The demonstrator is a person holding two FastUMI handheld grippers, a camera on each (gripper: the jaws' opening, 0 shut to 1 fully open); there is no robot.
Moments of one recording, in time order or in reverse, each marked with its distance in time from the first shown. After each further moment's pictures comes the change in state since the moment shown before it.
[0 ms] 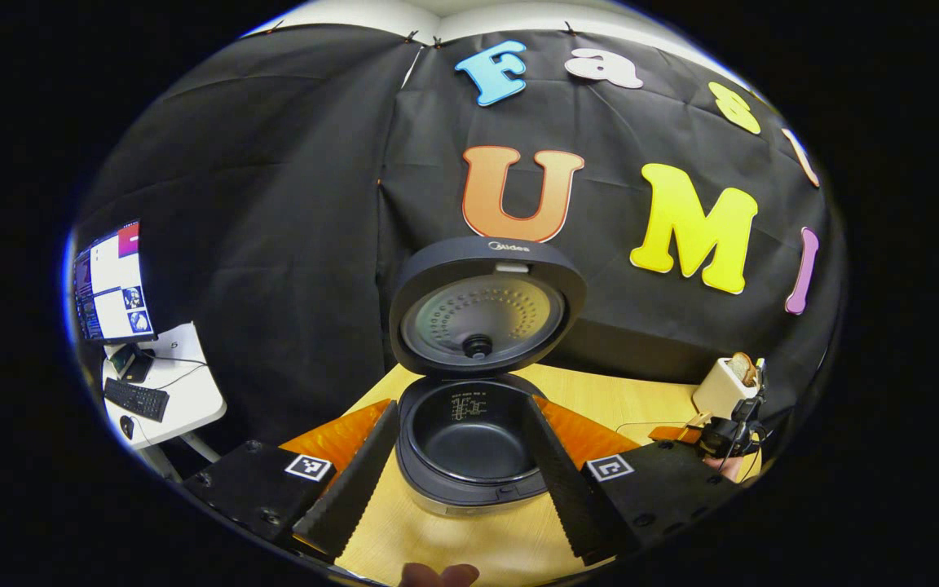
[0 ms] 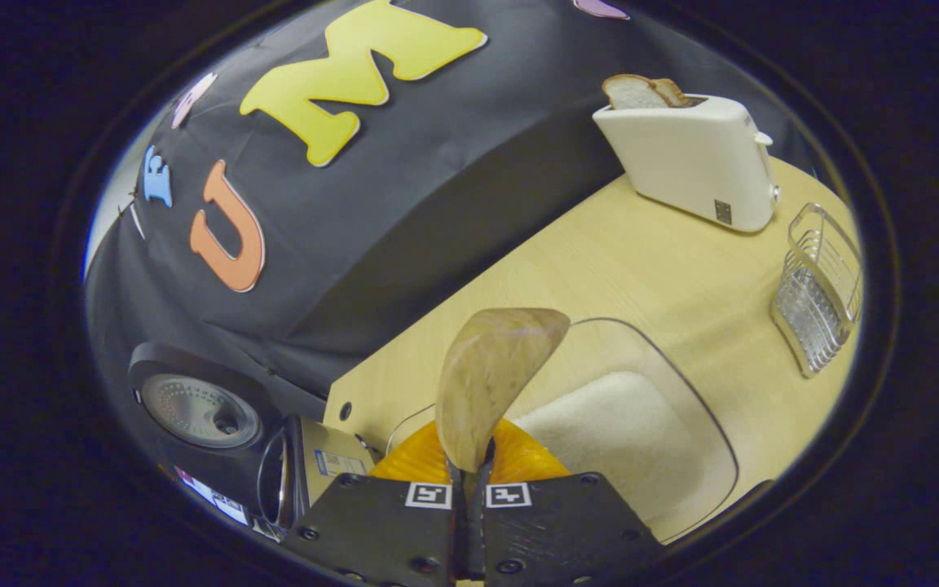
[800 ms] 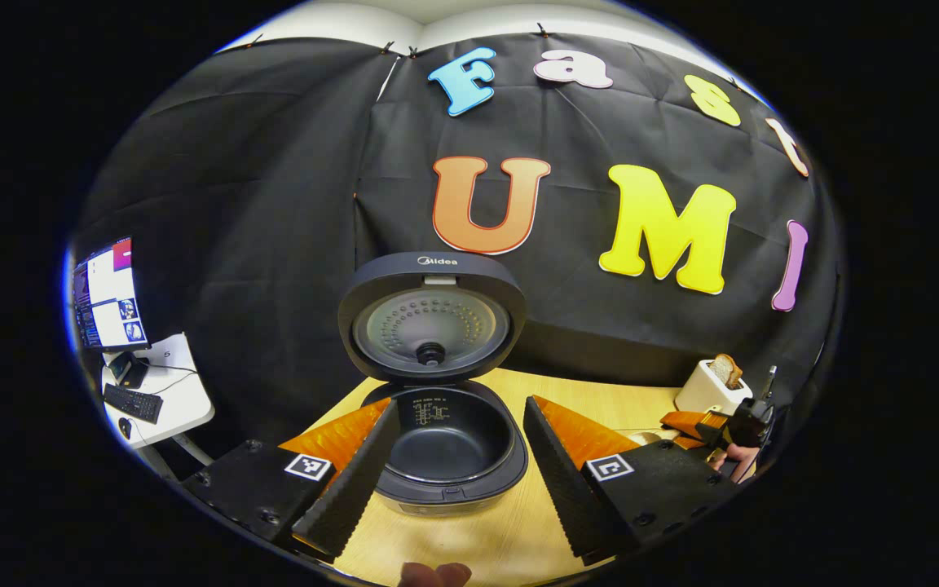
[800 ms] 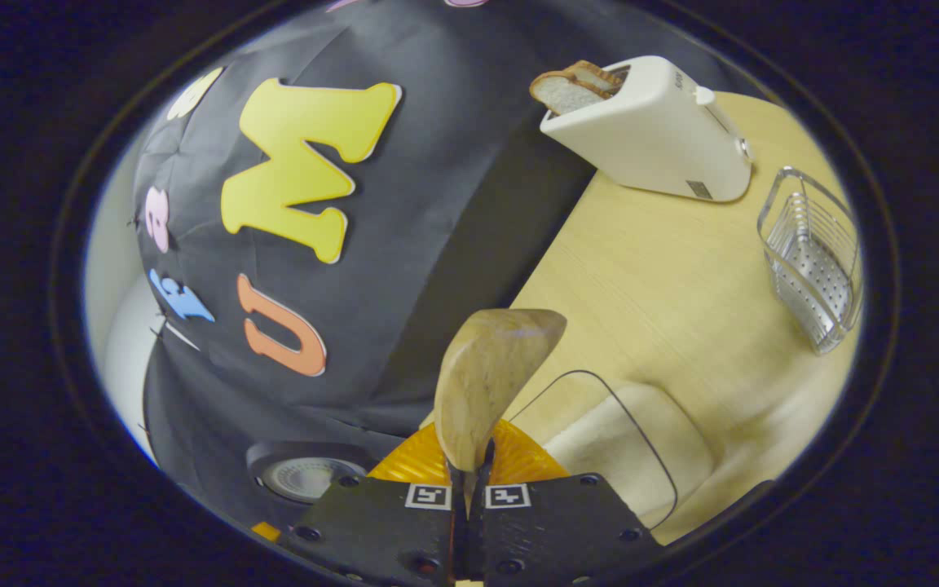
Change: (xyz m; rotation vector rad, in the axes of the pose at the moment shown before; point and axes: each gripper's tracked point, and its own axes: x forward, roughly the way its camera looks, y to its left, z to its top) left arm -0.018 -0.049 0.014 0.021 -0.036 -0.012; right arm -0.049 0.014 0.059 0.399 -0.014 0.277
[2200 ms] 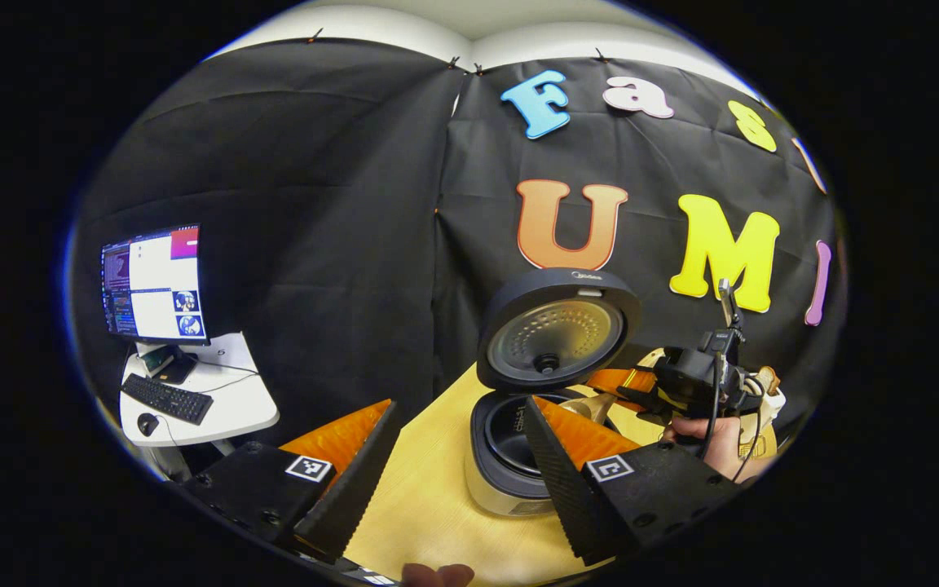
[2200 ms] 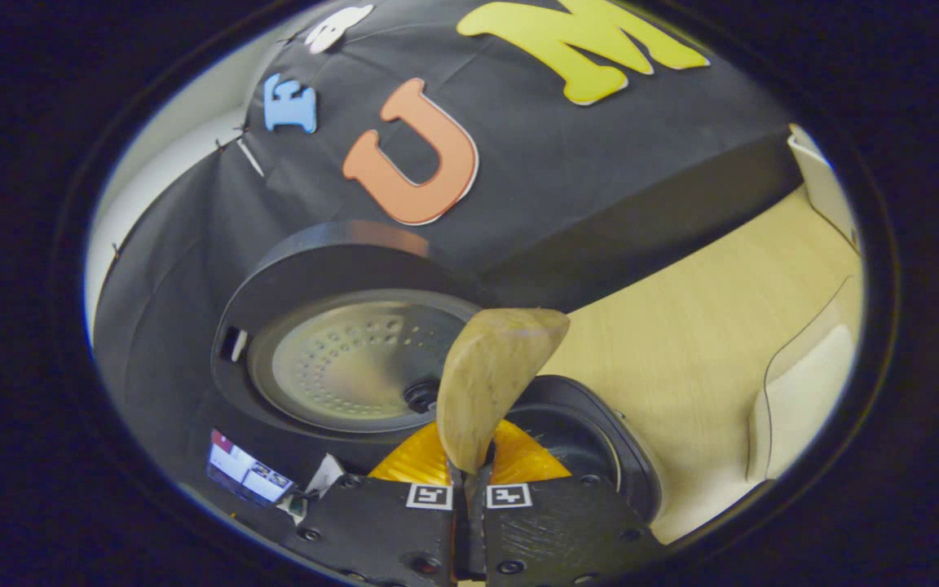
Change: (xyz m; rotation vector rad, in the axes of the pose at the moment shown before) left arm -0.030 0.143 -0.023 -0.073 -0.066 0.161; right arm 0.117 0.169 -0.254 -0.629 0.177 0.036
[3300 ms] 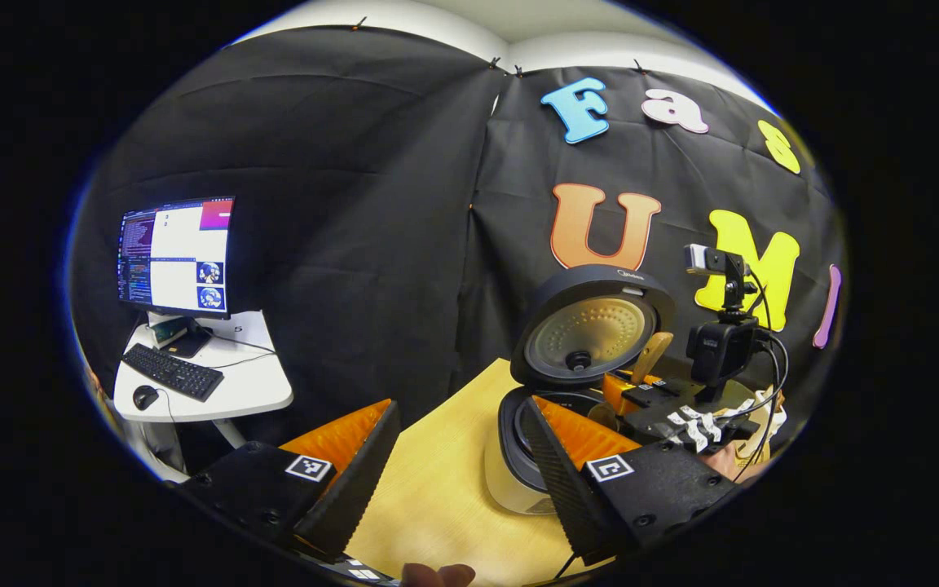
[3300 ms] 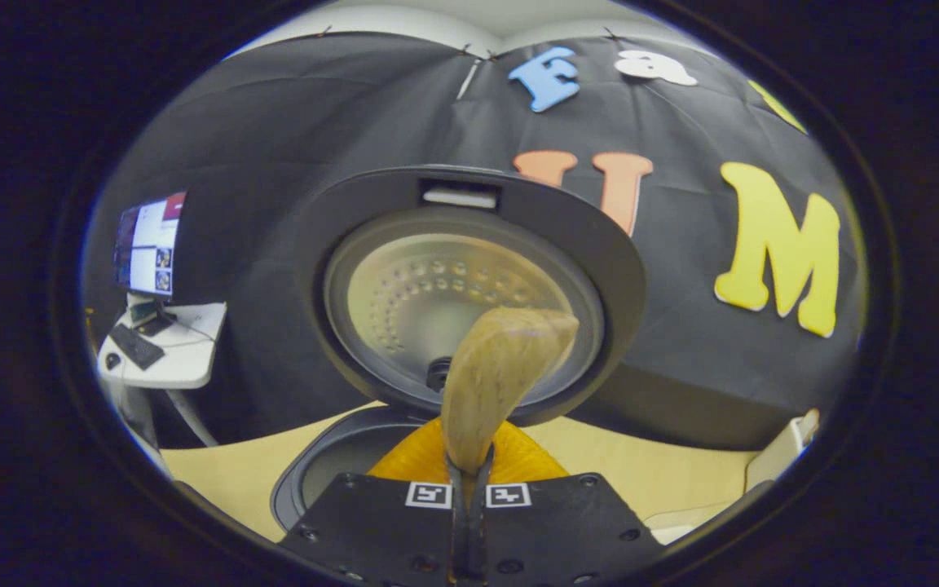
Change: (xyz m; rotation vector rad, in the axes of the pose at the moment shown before) left arm 0.001 0.034 -0.017 -0.080 -0.017 0.067; right arm 0.002 0.028 -0.008 -0.908 -0.161 -0.120
